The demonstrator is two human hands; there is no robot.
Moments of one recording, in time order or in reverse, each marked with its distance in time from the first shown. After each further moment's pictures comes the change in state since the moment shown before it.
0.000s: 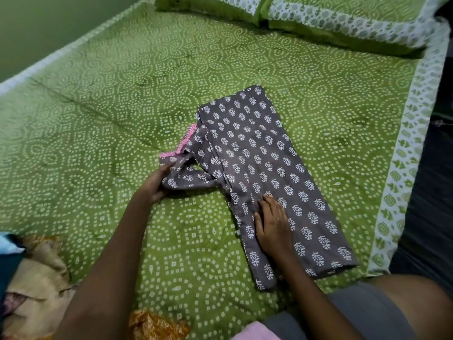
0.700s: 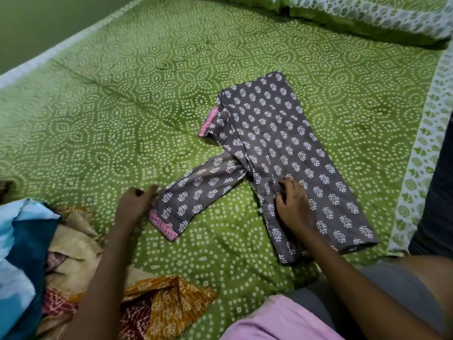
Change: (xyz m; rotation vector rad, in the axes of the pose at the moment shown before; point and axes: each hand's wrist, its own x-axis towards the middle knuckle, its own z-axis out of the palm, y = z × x) left_hand -0.080 -0.029 -0.131 0.964 0.569 0.202; right_hand 0.006 -0.008 -0.007 0.017 -0.072 0.115
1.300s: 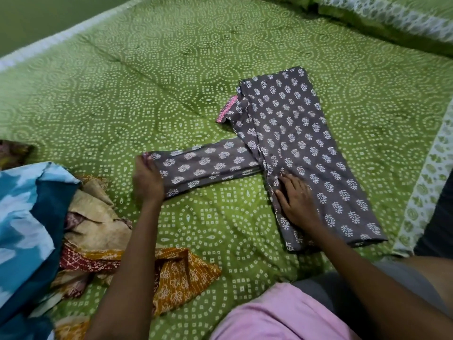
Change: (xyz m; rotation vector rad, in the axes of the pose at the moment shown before) left_hand -0.027 0.005 0.017 -0.090 0.499 0.057; right_hand -0.016 -0.002 0.006 -0.184 -0.082 -0.306
